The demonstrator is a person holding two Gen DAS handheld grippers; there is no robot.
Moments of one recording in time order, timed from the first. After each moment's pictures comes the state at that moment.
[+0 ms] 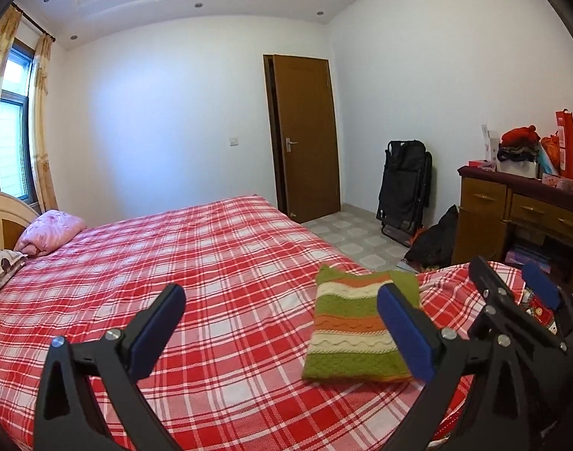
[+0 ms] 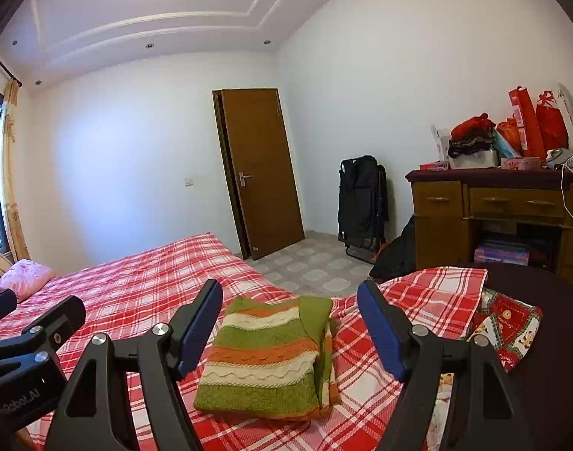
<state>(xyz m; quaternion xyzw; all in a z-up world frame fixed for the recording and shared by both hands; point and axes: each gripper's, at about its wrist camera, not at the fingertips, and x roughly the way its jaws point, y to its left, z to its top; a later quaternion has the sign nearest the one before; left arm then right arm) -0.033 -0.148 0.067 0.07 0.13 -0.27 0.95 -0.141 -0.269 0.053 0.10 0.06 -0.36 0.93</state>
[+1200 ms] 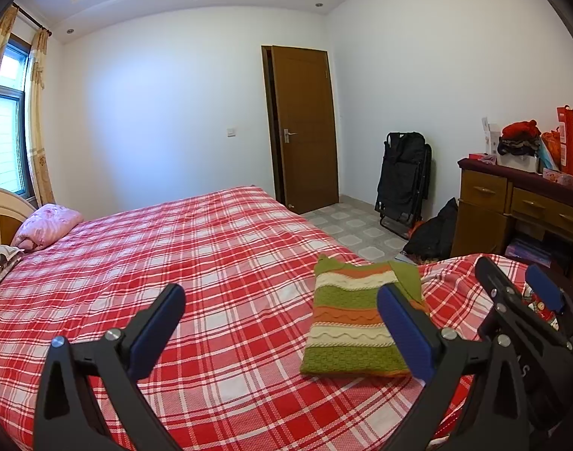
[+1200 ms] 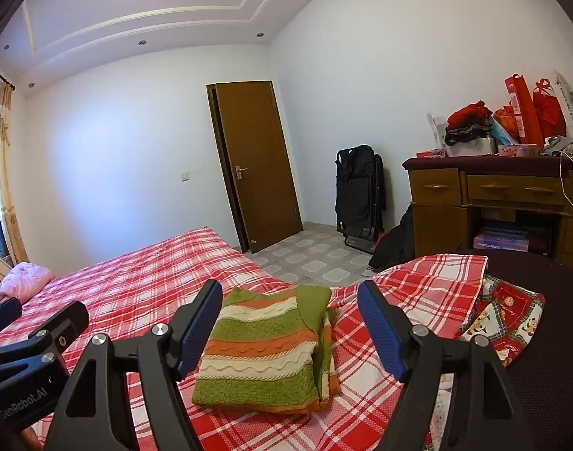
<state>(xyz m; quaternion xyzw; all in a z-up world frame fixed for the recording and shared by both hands) -0.025 -0.150 0.058 0.07 0.15 -0.27 0.95 -0.142 -0.273 0.048 0.11 0.07 -0.36 0.92</state>
